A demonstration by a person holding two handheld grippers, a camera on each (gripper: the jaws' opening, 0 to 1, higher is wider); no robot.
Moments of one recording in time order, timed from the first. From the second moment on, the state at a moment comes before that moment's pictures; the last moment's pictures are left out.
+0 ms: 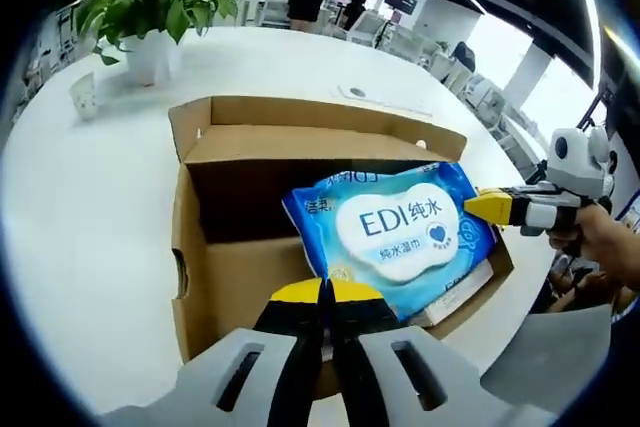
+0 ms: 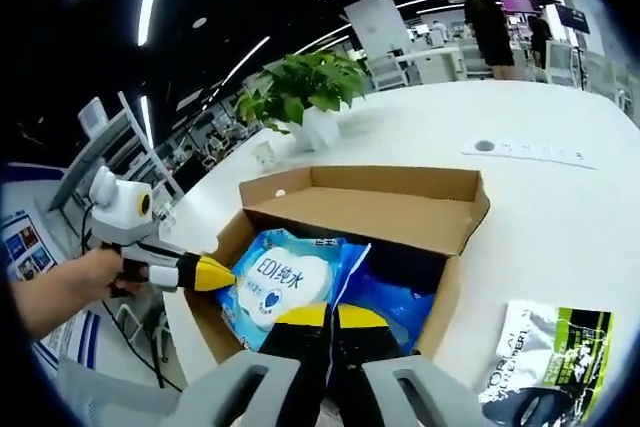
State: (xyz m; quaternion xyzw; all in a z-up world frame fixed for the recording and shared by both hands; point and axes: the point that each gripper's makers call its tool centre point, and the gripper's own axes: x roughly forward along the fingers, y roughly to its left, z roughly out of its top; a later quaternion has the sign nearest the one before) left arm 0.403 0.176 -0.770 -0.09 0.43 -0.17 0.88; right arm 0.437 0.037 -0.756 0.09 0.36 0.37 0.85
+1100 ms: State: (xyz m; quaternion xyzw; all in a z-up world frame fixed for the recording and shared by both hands) left arm 0.389 0.138 -0.726 -0.11 0.41 -0.19 0.89; right arm 0.422 -0.001 -0.721 0.12 0.35 0.37 0.85
